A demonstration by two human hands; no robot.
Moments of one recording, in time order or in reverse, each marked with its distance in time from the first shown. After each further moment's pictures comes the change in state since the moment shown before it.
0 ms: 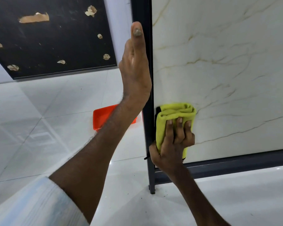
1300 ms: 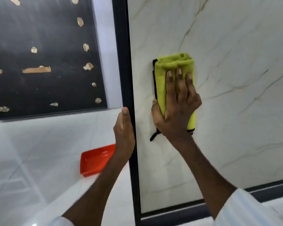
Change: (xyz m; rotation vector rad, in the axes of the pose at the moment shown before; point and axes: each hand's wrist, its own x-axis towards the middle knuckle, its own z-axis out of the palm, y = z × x) left_hand 0.006 -0.005 0.000 -0.038 0.066 -0.219; right_hand 0.285 -0.015 -0.077 -0.164 0.327 -0.184
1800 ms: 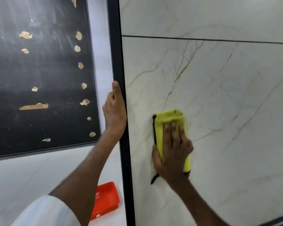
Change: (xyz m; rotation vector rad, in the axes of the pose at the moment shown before) left_hand 0.081 0.192 0.016 0.033 0.082 0.224; right_hand -0.001 0.017 -0.004 -0.136 -0.041 0.009
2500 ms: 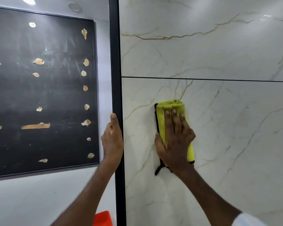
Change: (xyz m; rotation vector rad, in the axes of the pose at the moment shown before) left_hand -0.007 0.020 0.004 -0.025 -0.010 -0.171; right_hand 0.137 0.019 -0.002 0.003 0.068 -0.028
